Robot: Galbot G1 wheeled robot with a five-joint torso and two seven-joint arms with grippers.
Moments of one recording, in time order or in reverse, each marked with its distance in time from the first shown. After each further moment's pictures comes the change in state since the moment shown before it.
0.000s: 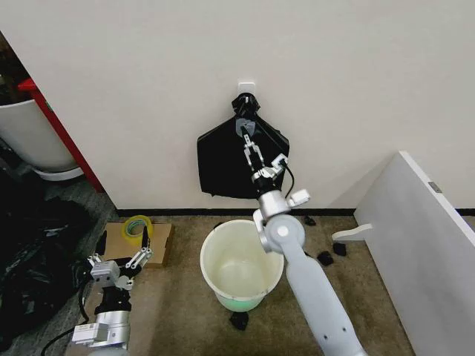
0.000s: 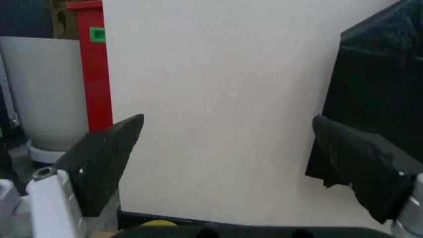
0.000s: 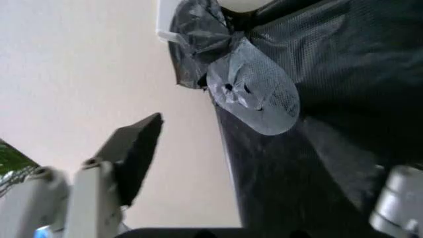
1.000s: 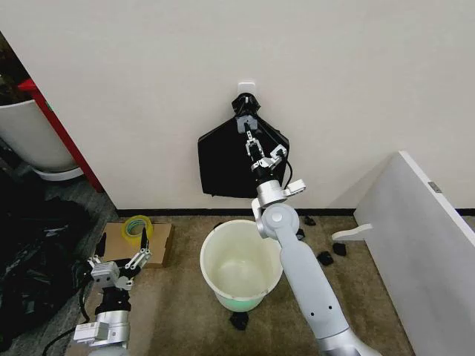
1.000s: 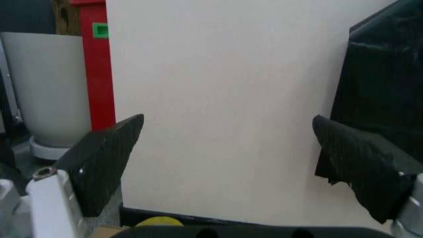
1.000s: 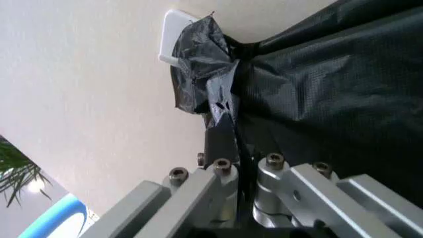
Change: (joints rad) left arm -0.010 0.003 0.002 0.026 -0.004 -0.013 -0.005; right arm 0.023 0.022 0.043 -0.058 -0.050 0.016 -0.079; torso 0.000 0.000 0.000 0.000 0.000
